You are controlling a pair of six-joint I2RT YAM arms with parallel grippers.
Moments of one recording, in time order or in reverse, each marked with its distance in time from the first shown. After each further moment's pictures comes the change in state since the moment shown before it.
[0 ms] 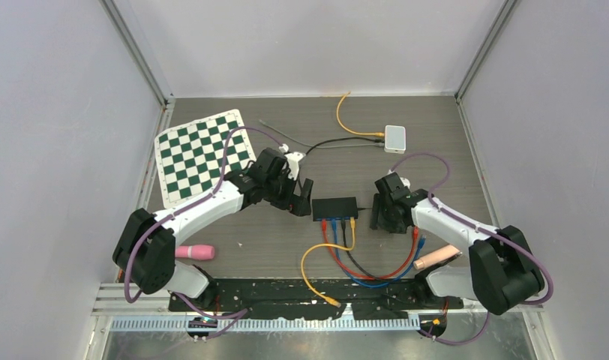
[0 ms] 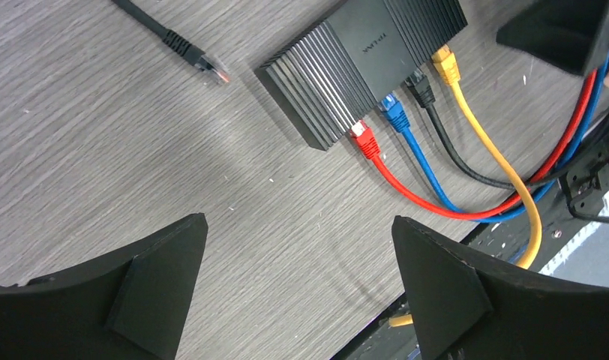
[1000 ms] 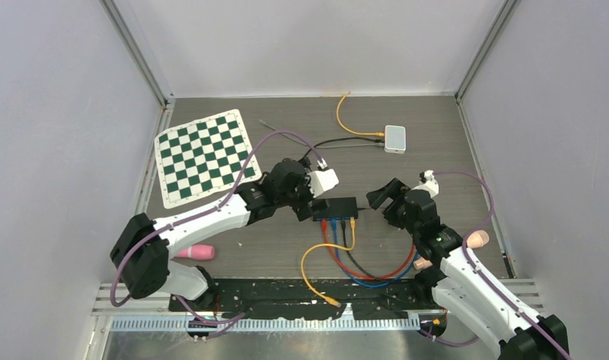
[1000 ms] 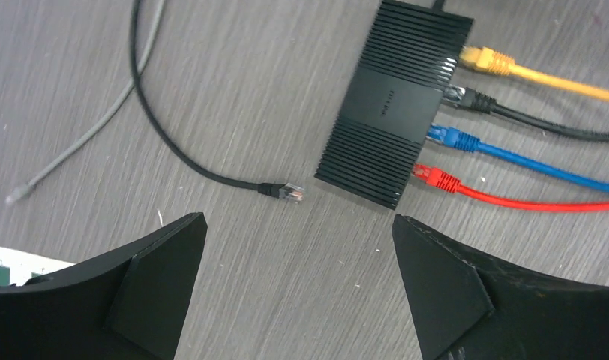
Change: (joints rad) left arm -0.206 -0.058 -0.015 0.225 -0.257 0.667; right arm -0.037 -0.578 -0.236 0.368 0.046 0.249
